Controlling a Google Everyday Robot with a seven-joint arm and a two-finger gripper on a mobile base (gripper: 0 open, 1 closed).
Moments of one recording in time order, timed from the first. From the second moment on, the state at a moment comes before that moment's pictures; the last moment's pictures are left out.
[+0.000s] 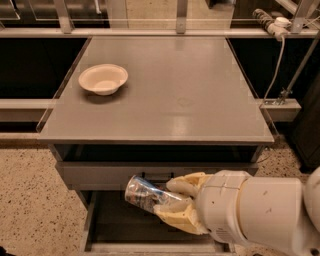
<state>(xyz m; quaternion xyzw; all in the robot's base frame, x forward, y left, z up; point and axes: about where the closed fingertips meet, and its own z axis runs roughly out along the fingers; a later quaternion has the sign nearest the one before) 0.331 -0.029 0.851 -0.47 0.77 0.18 0.39</state>
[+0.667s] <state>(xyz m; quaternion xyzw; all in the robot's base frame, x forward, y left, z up) 0.348 -0.032 0.822 -0.46 0.78 0.17 0.38</state>
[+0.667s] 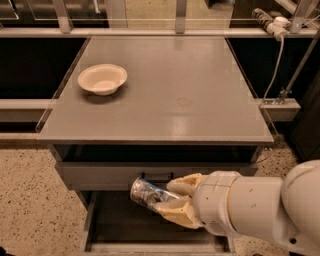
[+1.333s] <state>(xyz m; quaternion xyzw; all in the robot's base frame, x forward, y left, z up) 0.363 -0.054 0.712 -0.39 0.81 0.22 0.37</state>
